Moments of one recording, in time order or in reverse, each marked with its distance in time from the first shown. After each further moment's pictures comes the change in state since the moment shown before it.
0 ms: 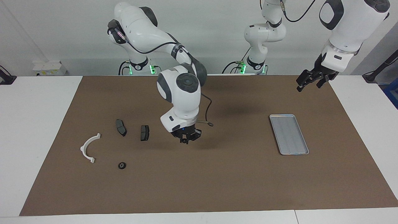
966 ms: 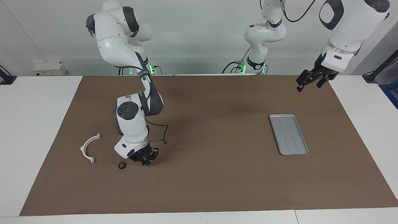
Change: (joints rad) left arm 0.000 0.000 0.000 0.000 0.000 0.000 0.000; right arm -0.260 -0.036 0.001 -0.400 0.001 0.496 -0.436
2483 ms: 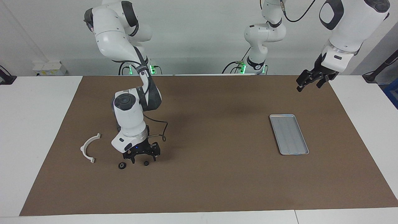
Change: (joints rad) left arm 0.000 0.000 0.000 0.000 0.000 0.000 0.000; right arm -0.015 -0.075 0.008 -0.052 0.000 0.058 -0.011
